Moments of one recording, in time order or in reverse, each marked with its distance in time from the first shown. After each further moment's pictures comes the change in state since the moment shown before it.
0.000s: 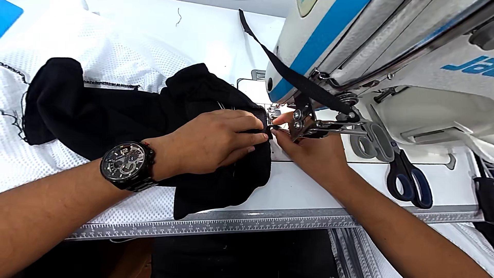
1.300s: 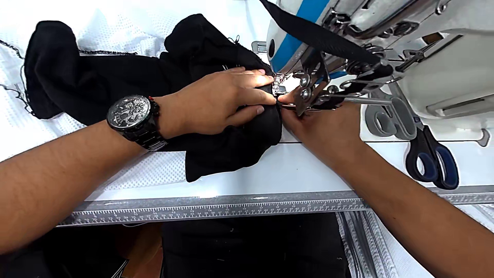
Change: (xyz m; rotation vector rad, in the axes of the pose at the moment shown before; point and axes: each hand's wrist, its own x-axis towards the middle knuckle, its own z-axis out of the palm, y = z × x) left_hand 0.024 -0.027 0.001 -0.096 -0.039 -0.006; right_hand 0.001 0.005 0.007 -0.380 0.163 -0.198
